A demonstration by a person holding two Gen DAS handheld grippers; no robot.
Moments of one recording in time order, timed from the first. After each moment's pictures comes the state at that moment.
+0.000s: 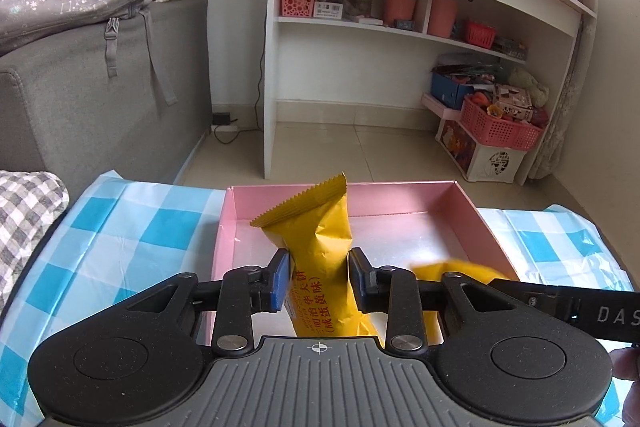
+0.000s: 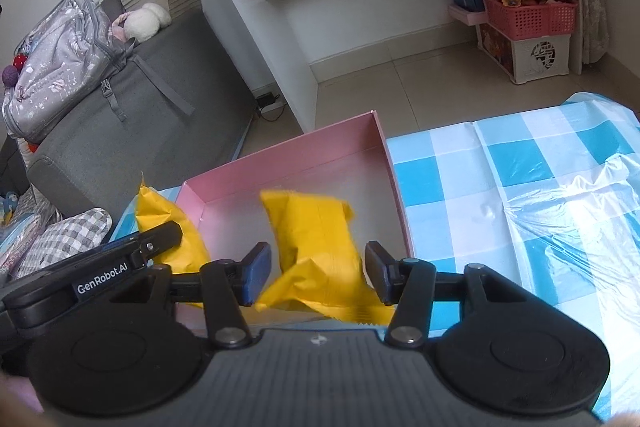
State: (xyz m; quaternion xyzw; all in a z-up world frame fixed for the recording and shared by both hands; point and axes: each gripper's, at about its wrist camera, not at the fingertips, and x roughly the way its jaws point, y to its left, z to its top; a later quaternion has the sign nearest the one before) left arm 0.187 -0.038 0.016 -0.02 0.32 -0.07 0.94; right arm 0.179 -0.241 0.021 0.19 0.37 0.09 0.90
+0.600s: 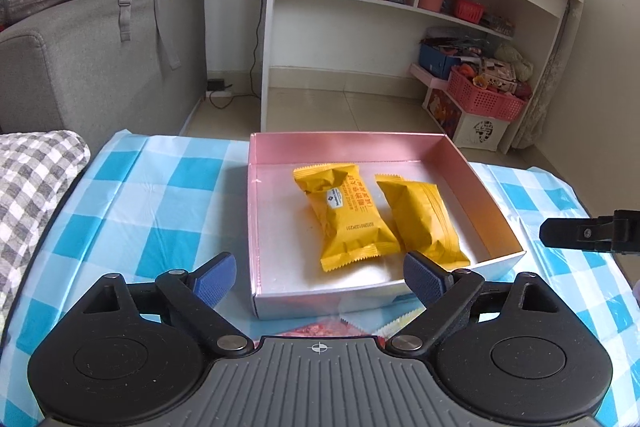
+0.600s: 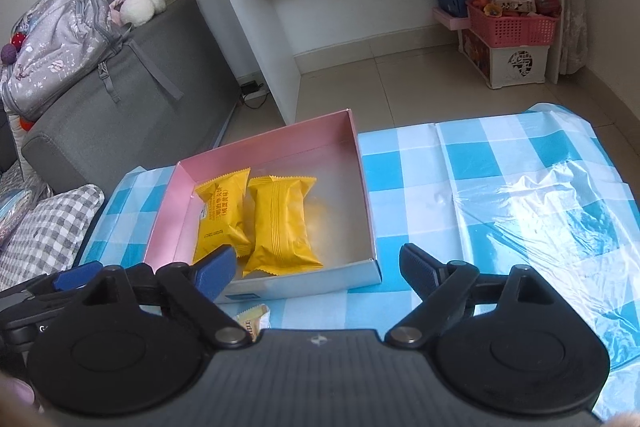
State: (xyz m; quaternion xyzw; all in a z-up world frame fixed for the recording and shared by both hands) left arm 0.139 -0.001 0.022 -0.03 0.37 -0.09 0.92; right arm 0.148 -0.250 0.046 0.13 0.40 0.06 0.90
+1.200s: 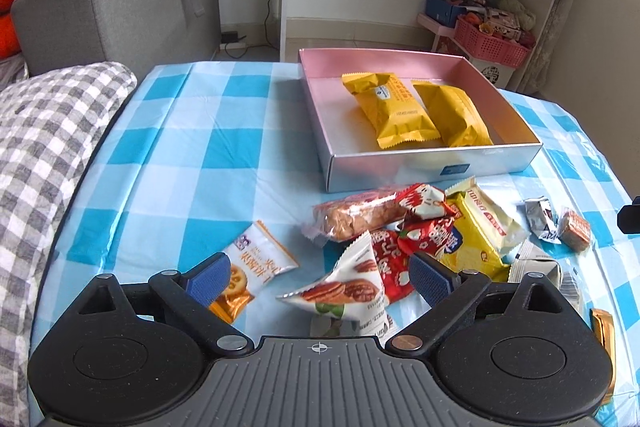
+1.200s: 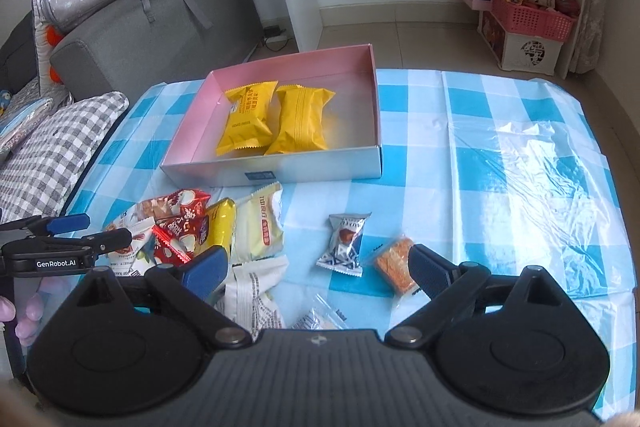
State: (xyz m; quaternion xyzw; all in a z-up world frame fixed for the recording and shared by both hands) left arm 0.075 0.056 -0.004 -0.01 0.43 -0.09 0.90; right arm 0.085 -0.241 0.045 0.07 0.46 0.10 0.88
